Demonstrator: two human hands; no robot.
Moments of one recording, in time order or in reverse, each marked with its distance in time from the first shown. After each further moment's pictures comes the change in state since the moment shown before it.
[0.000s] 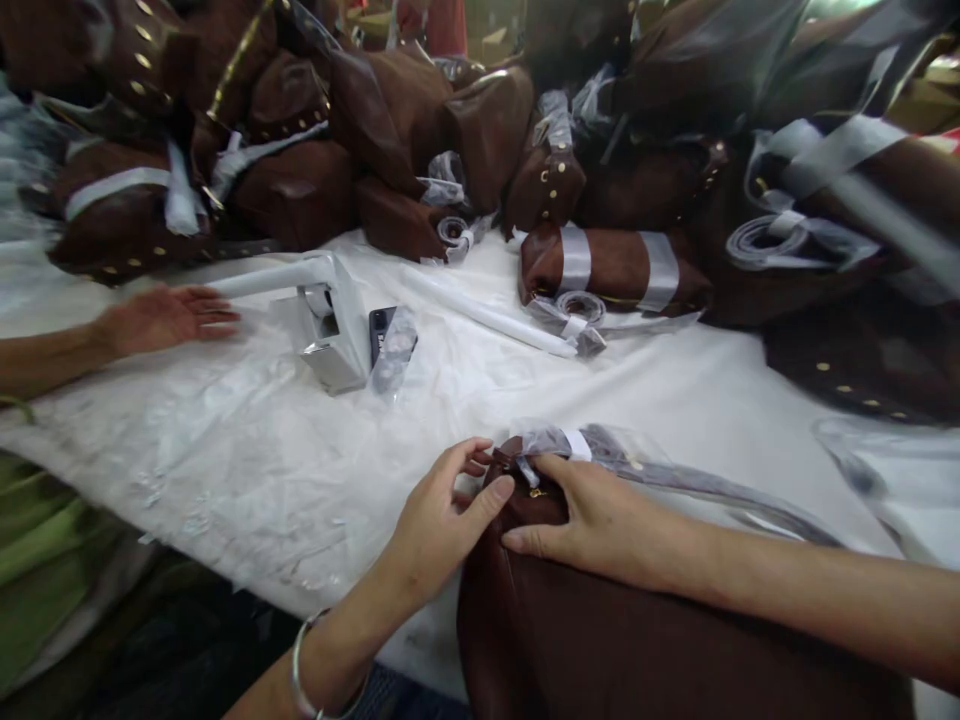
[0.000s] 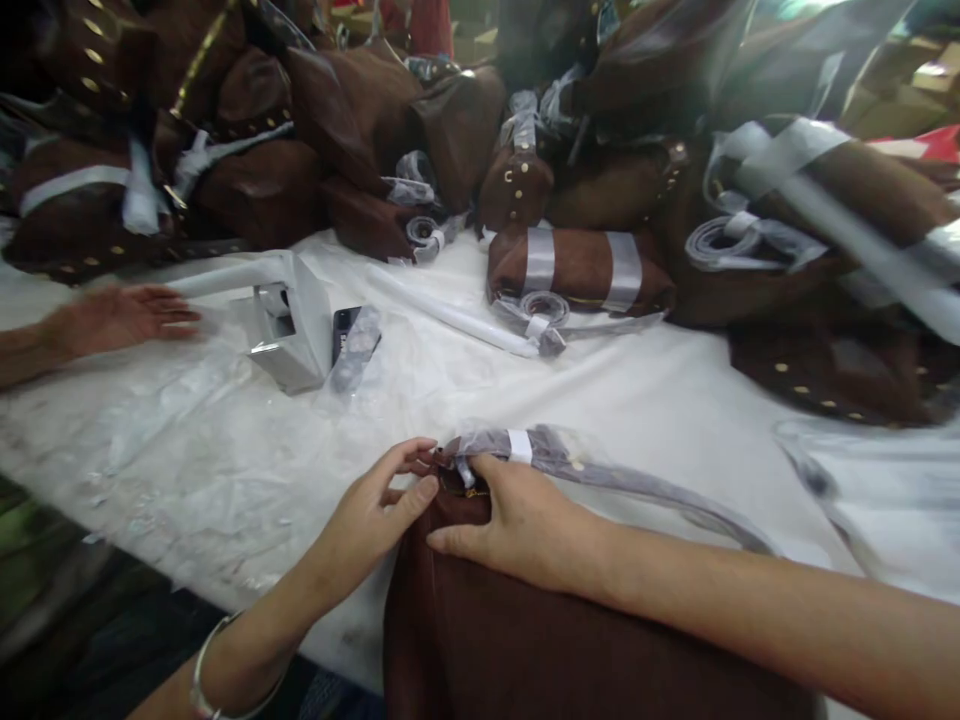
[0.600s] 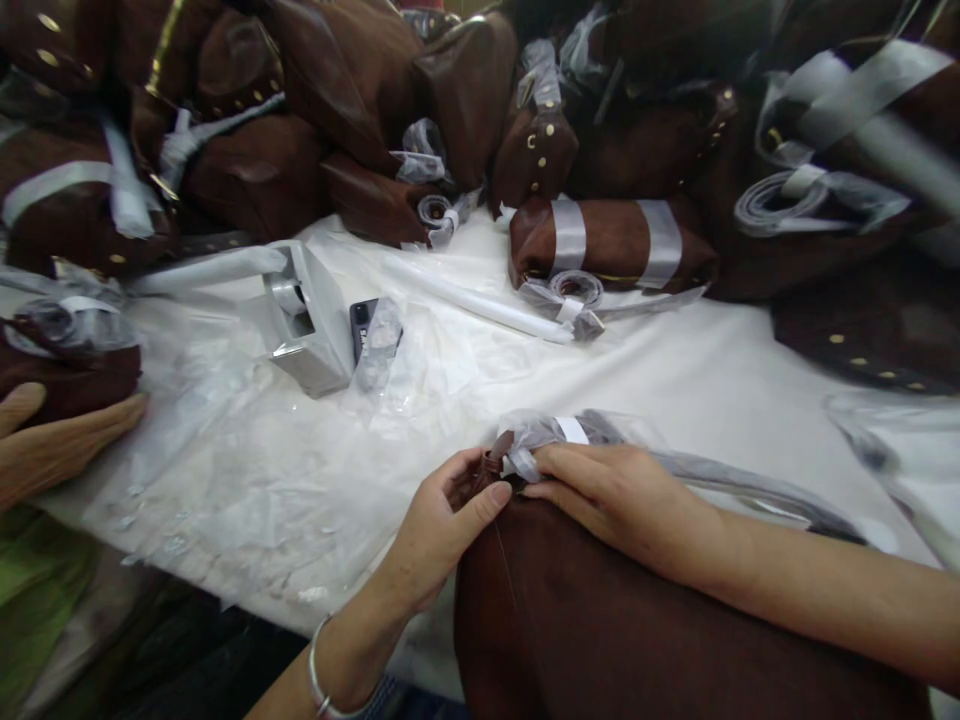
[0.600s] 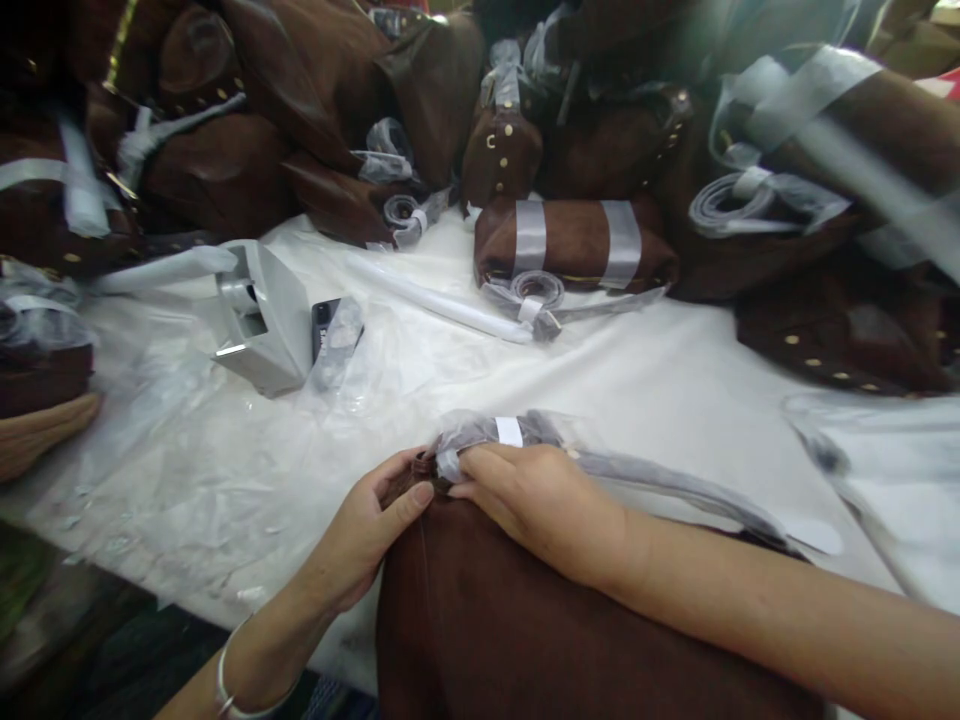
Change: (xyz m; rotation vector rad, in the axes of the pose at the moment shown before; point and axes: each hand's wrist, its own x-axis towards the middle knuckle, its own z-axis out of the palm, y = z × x) left_hand 0.006 -0.005 0.017 -0.527 -0.179 -0.213; right_hand 0.003 0.031 -0.007 -0.236 0.209 -0.424
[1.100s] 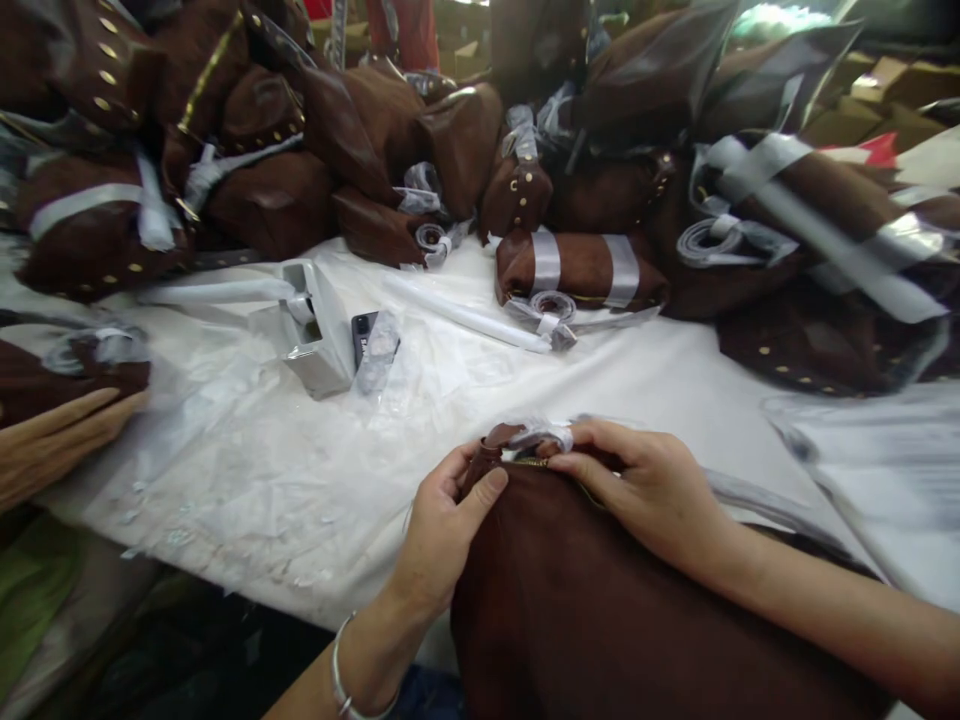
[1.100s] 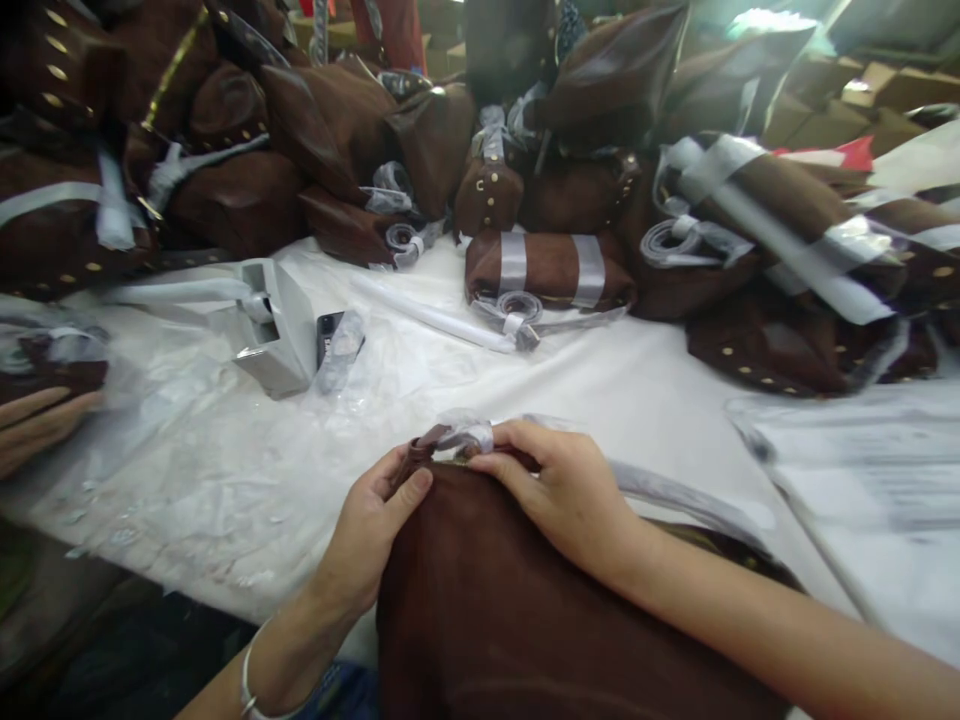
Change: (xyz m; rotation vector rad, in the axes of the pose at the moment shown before) left_hand -0.022 0.011 0.032 -0.194 0.045 0.127; right_hand -0.030 -0.034 -0.027 0.154 0.351 0.212
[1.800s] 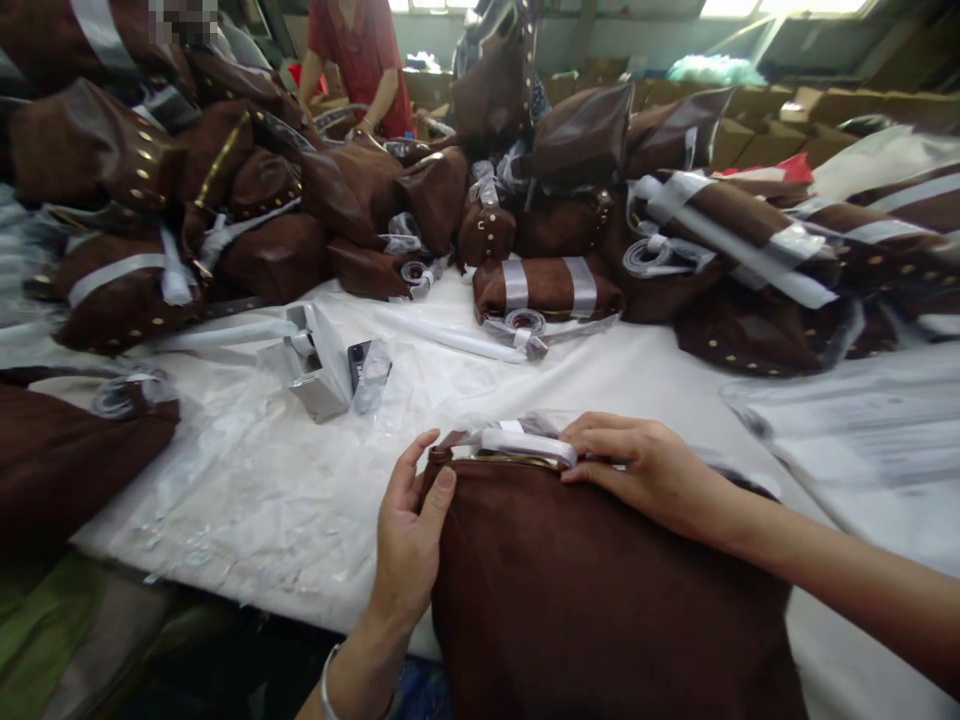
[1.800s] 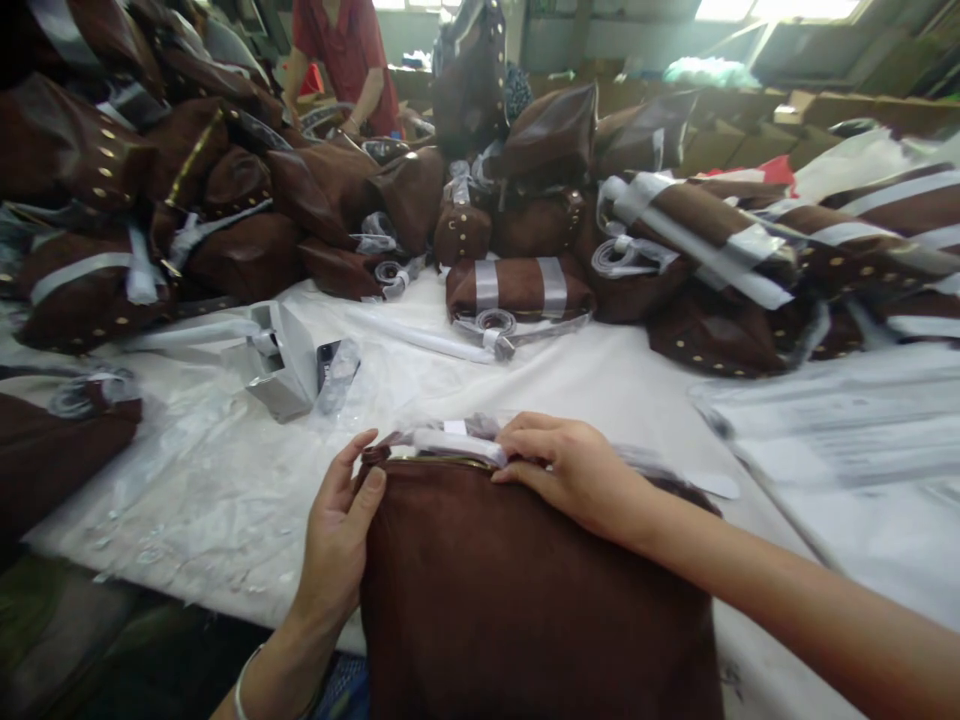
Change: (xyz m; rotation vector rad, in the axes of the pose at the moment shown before) left_hand -0.023 0.001 -0.010 0.181 0.230 0.279; right_hand -0.028 0.018 -0.039 -0.007 -0.100 -0.165
